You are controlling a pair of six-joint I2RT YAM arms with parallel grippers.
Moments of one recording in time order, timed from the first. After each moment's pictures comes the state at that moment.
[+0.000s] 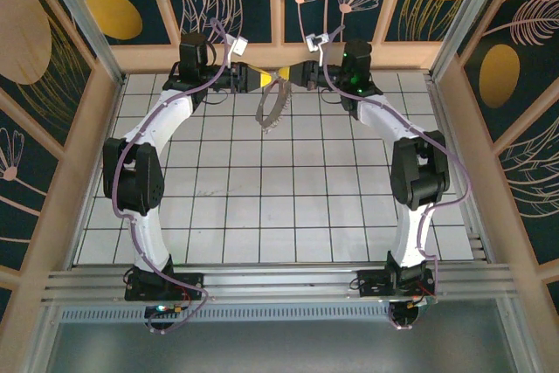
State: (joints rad) left arm -0.24 1.96 1.70 0.00 1.26 -0.41; right arm 0.32 1.97 1.59 0.38 -1.12 0.67
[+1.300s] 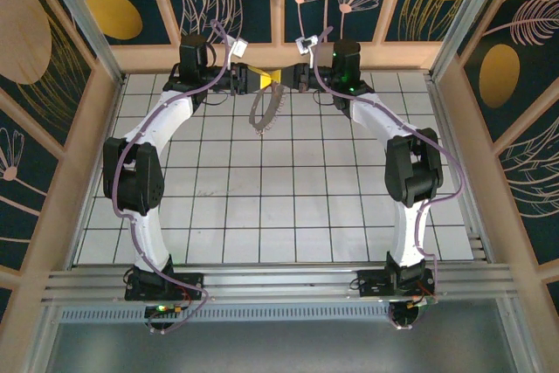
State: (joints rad) left arm -0.24 1.96 1.68 0.02 1.26 -0.36; right arm 0.35 2.01 1.64 0.29 -1.10 0.62
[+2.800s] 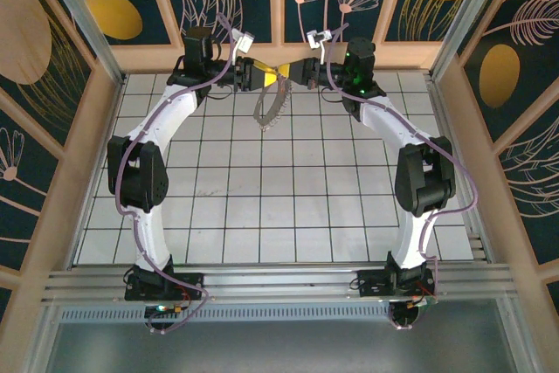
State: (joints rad) left arm -0.27 2.00 1.80 -0.04 1.33 -0.31; right arm 0.33 1.89 1.56 0.41 -1.11 0.70
